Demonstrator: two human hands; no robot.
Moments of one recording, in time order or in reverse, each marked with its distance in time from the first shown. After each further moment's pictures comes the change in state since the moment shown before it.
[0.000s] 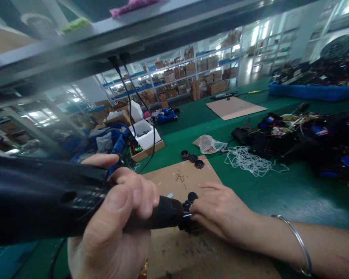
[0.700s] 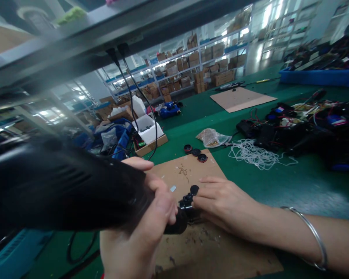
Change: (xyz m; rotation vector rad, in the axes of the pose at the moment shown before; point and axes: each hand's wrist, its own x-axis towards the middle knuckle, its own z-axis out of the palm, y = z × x) left_hand -0.018 -0.010 -0.014 0.224 -0.197 -0.081; right_hand 0.009 0.002 -0.011 0.001 -0.168 -0.096
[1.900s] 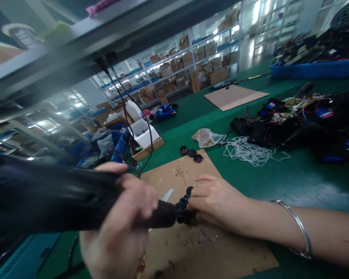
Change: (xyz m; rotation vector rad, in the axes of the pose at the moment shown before) left_hand 0.013 -0.002 0.009 -0.057 0.132 0.077; right_hand 0.002 0.003 -0.004 0.042 -0.027 0.001
